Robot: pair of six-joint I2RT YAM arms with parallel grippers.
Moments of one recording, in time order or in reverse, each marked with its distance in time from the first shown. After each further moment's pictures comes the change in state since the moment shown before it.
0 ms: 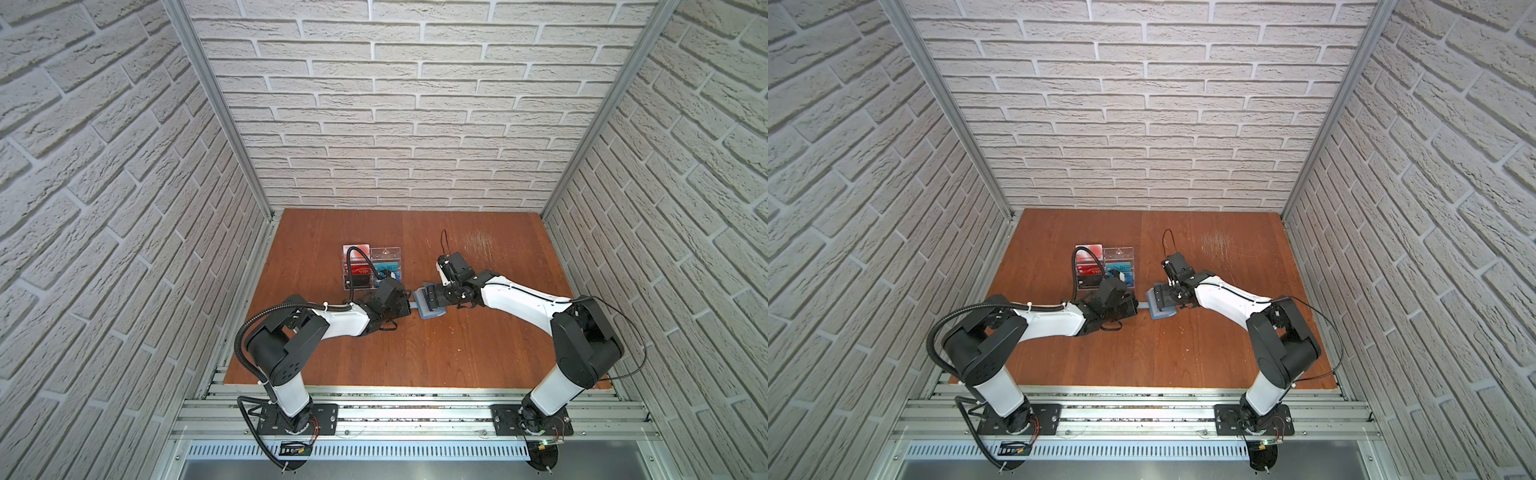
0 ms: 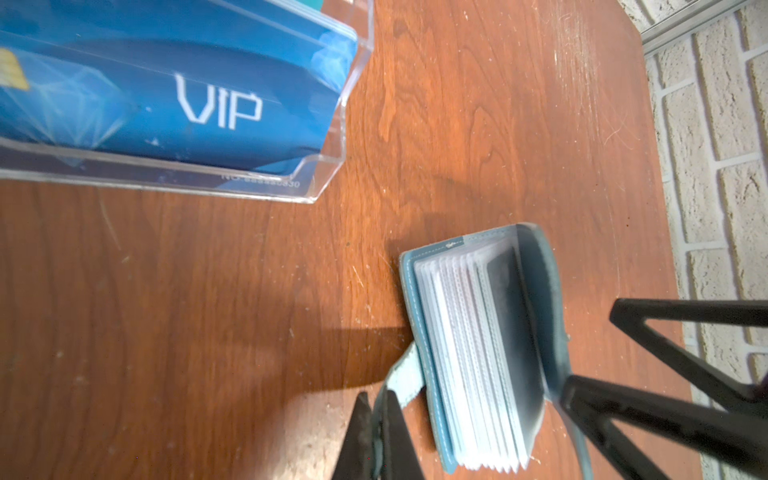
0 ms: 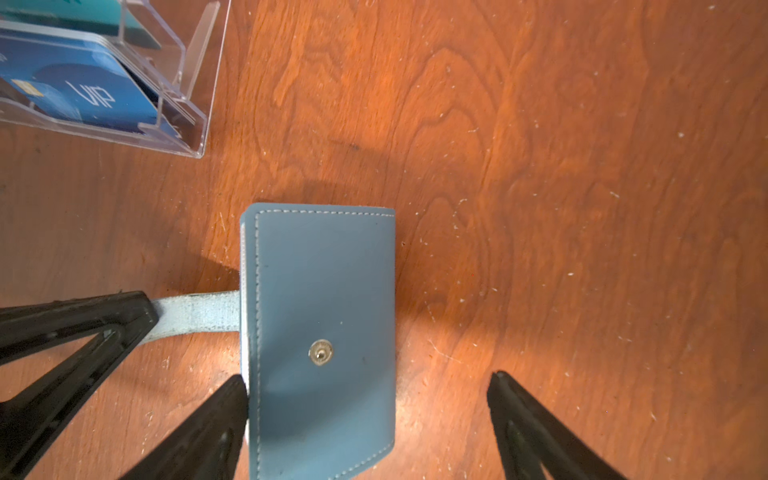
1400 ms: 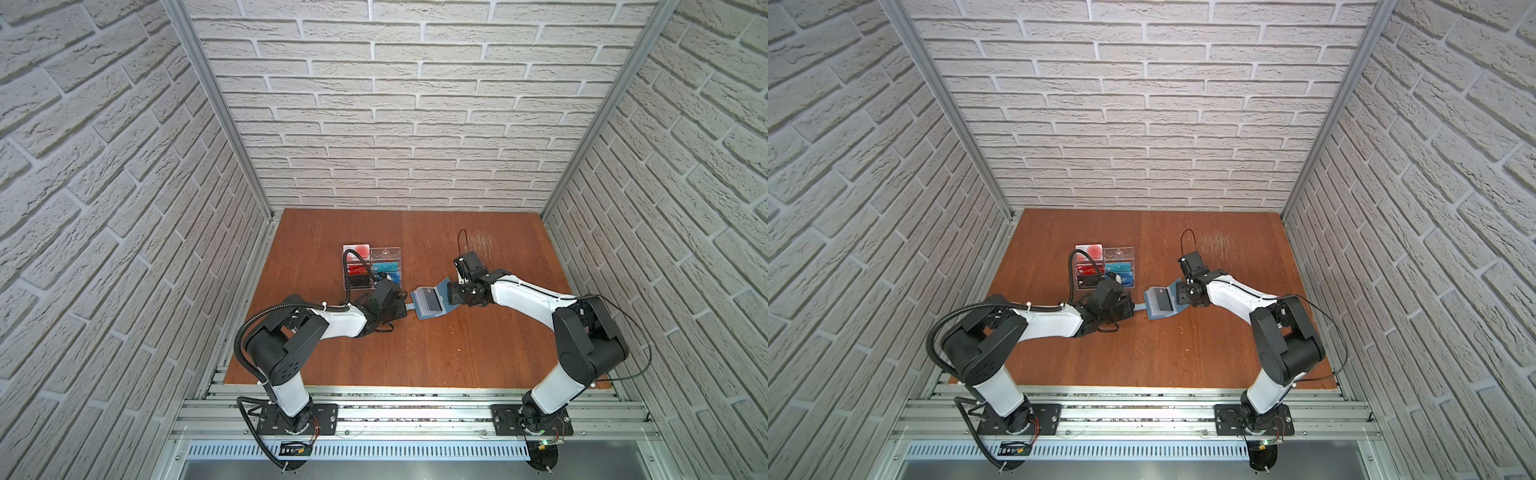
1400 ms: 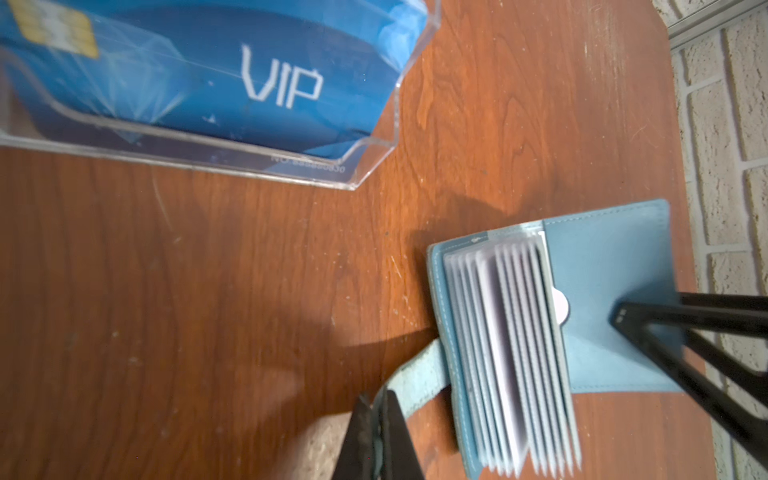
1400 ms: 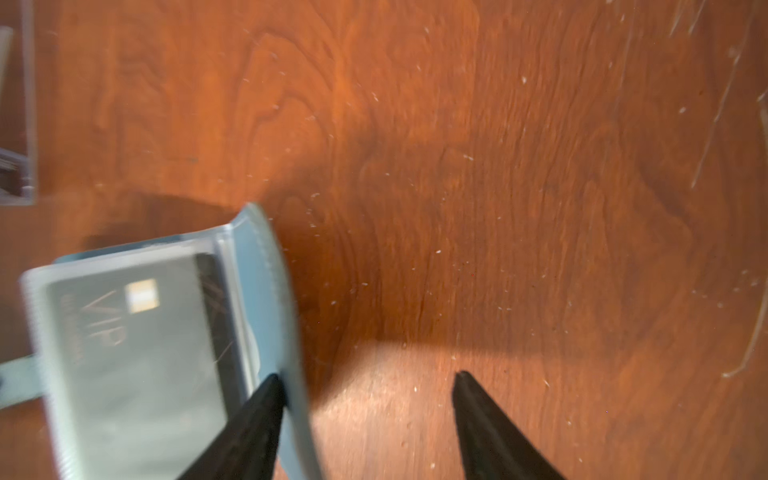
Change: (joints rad) left arm 0.023 -0.004 -0.037 0.006 0.011 0.000; right arm -0.129 0.023 -0.055 0.004 0.043 0.048
